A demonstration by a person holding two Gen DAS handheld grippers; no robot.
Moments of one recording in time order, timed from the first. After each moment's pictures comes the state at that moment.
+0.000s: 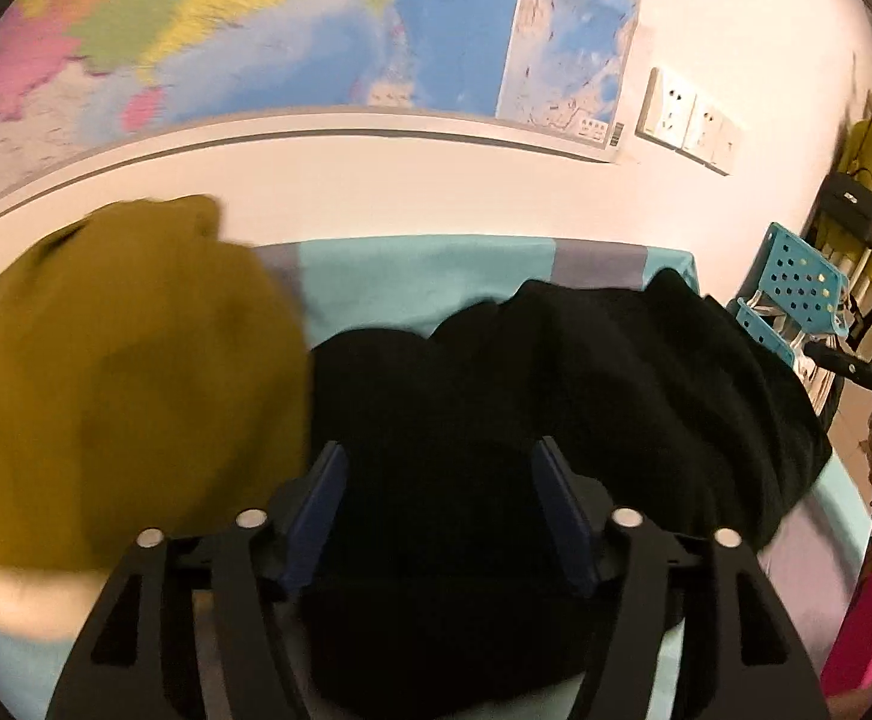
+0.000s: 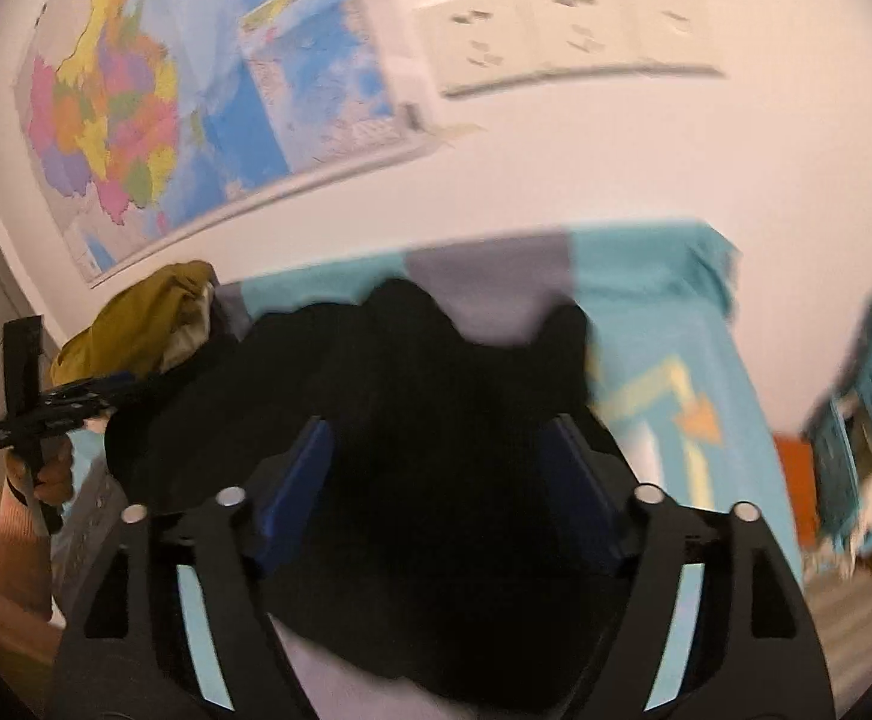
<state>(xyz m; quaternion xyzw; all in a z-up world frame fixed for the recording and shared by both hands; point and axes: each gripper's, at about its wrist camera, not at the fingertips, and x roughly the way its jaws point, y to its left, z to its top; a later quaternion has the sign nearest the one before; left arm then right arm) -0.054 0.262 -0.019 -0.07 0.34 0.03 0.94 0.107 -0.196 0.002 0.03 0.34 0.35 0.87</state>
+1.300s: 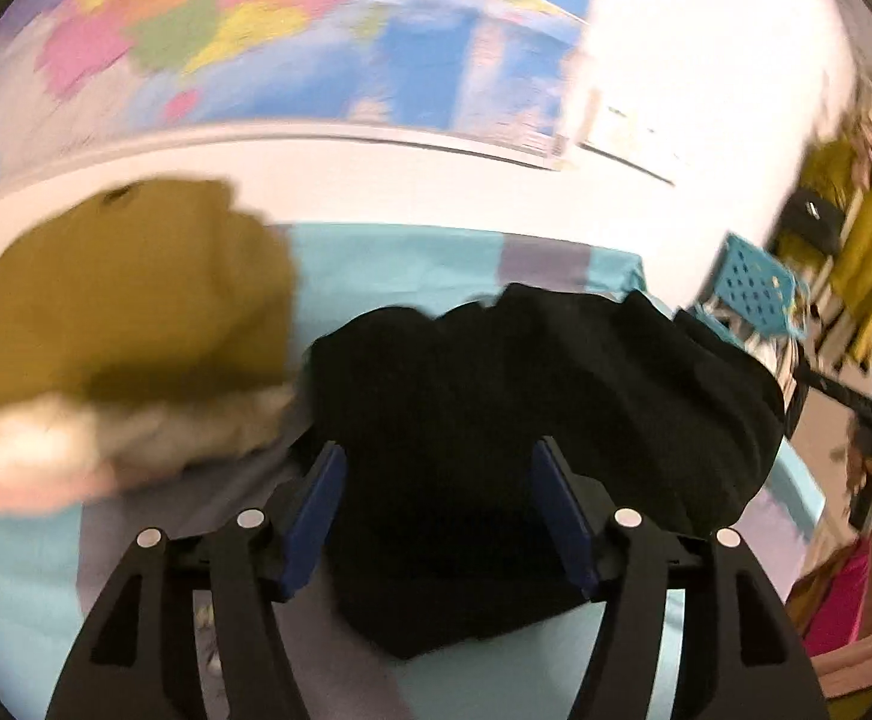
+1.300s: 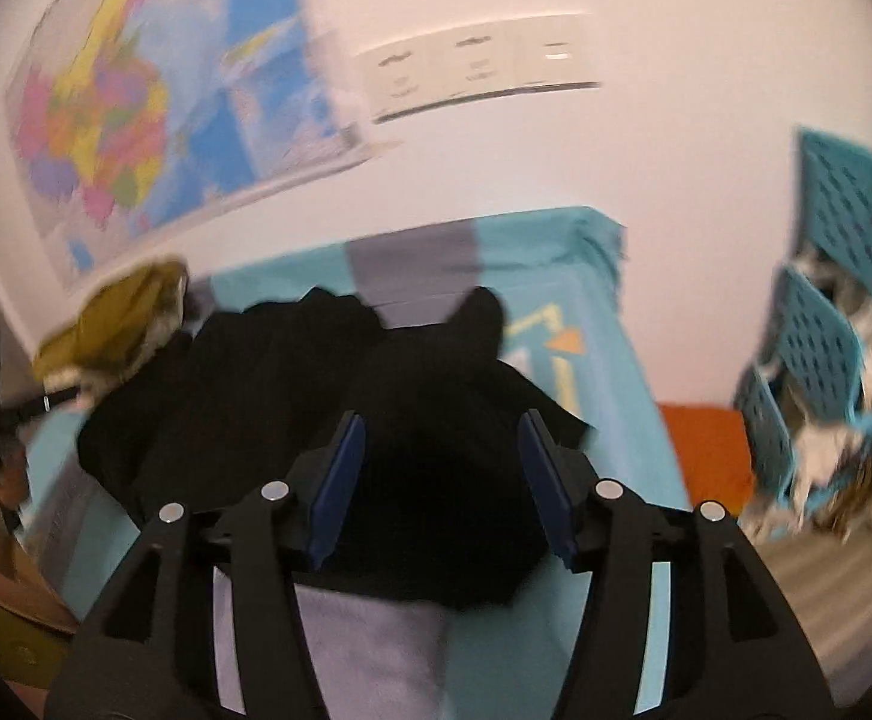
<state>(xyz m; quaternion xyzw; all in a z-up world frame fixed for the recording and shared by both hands) -0.112 0.220 -0.005 -0.08 0.33 -0.01 0.94 0.053 -0.248 0.013 0.01 0.32 0.30 0.90</state>
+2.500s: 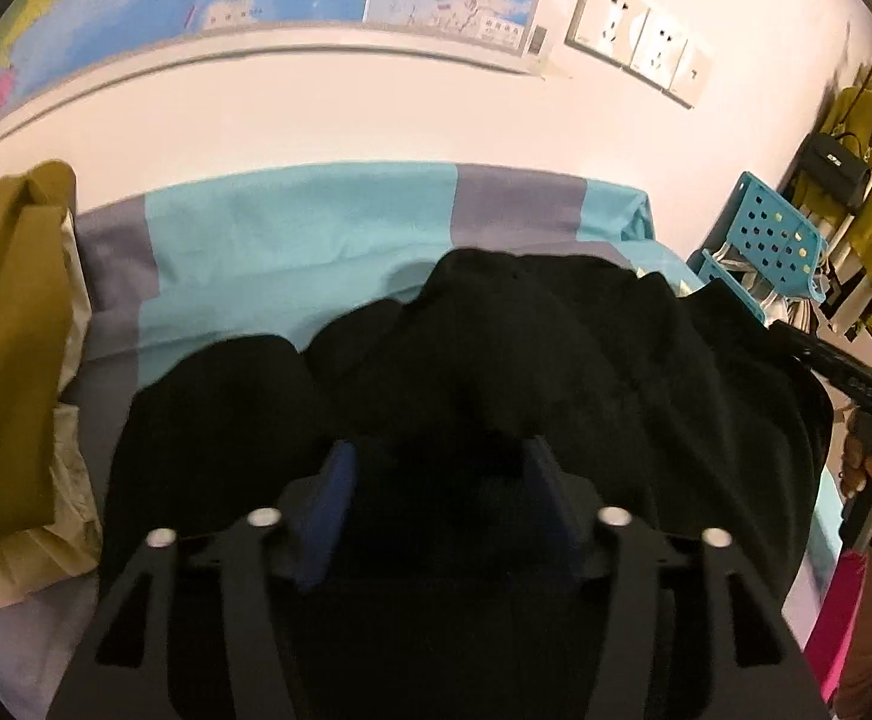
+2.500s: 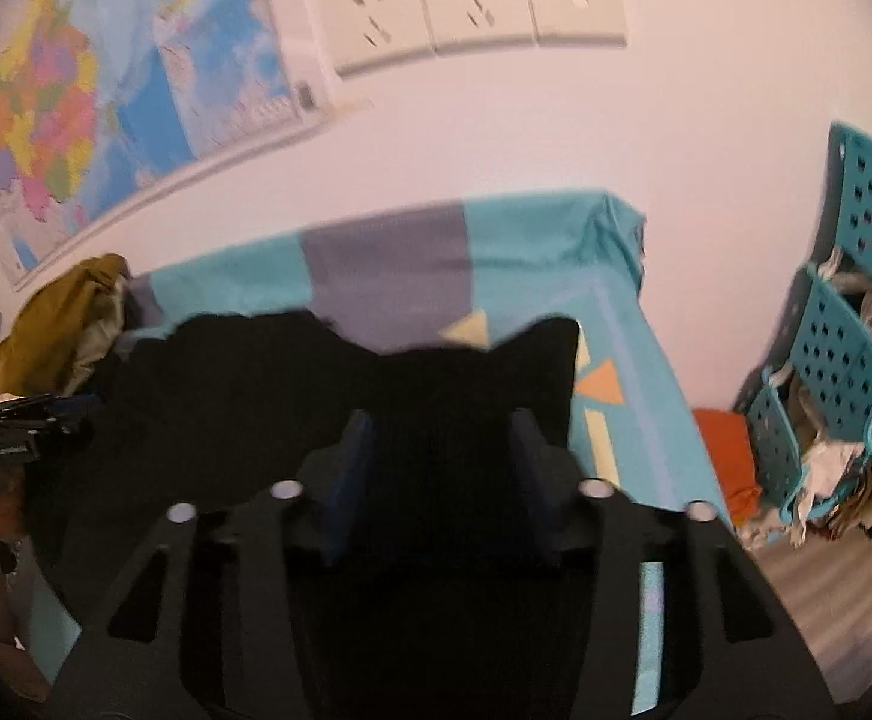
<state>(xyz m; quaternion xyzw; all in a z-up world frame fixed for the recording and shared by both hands) 0.008 0.183 -0.043 -0.07 0.41 -0.03 0.91 0.115 -0.202 -0.004 0.02 0.33 0.27 0.90</state>
